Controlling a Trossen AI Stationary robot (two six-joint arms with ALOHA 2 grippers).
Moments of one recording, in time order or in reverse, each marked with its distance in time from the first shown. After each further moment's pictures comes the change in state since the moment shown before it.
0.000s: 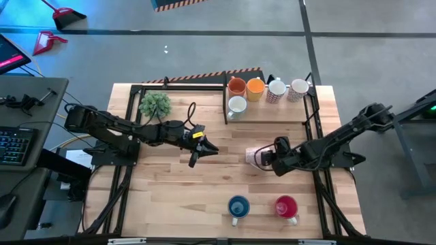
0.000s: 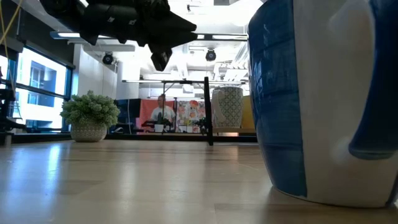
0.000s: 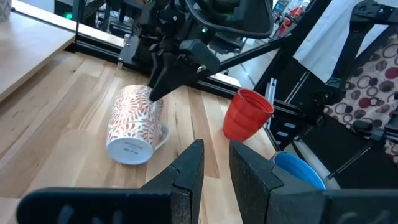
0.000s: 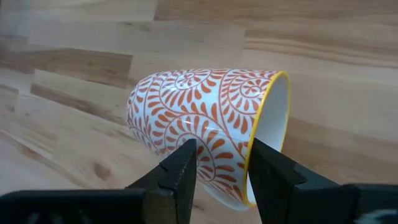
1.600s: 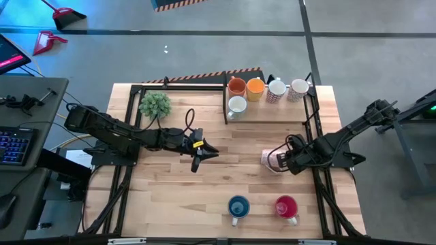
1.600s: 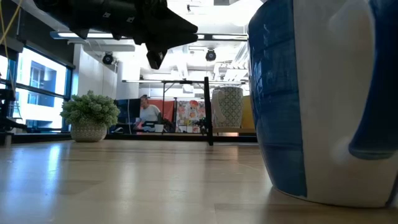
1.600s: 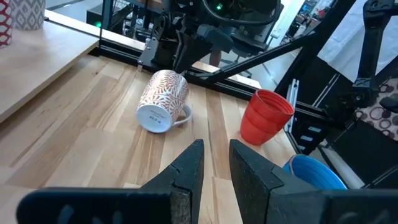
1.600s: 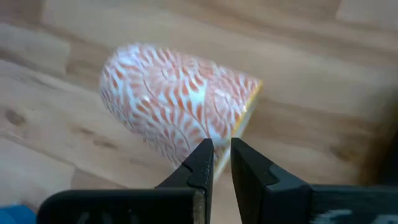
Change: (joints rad) left arm -0.098 0.005 0.000 -0.008 -0.204 0.011; right arm 0.078 -0.190 0.061 -0.471 -0.197 0.031
